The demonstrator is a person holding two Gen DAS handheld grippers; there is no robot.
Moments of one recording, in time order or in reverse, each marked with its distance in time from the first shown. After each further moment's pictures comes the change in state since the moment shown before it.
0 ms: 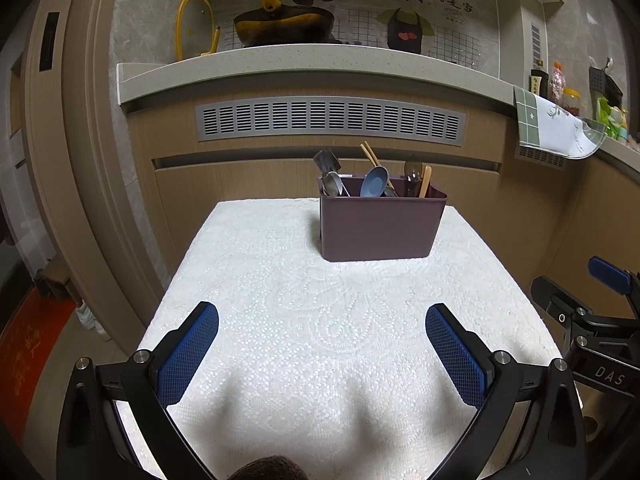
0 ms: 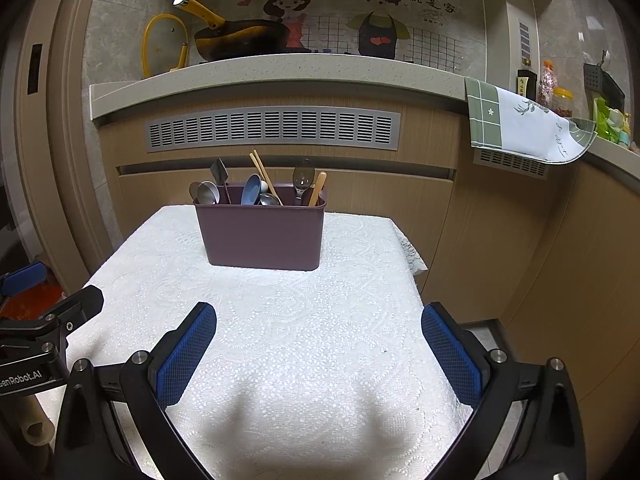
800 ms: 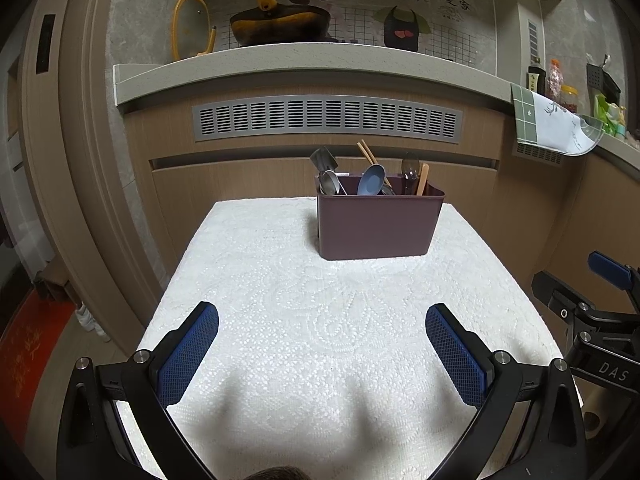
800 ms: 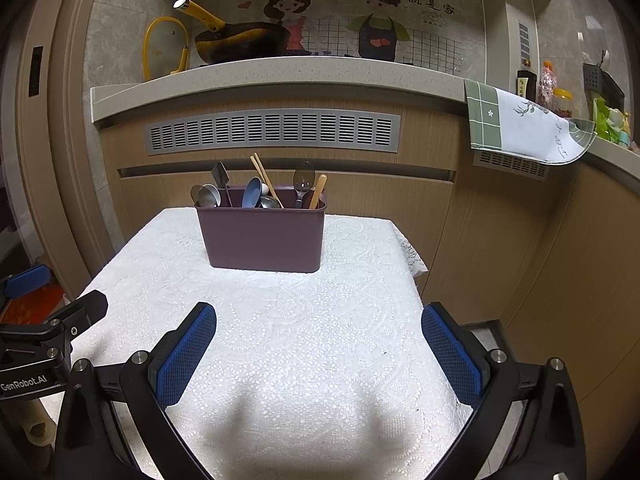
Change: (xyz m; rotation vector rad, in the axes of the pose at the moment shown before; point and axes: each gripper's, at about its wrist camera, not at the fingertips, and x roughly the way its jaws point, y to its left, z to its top) left arm 0.001 -0.002 0.000 0.008 0.007 -0.006; right arm -0.003 0.000 0.004 -0.001 -0.005 0.005
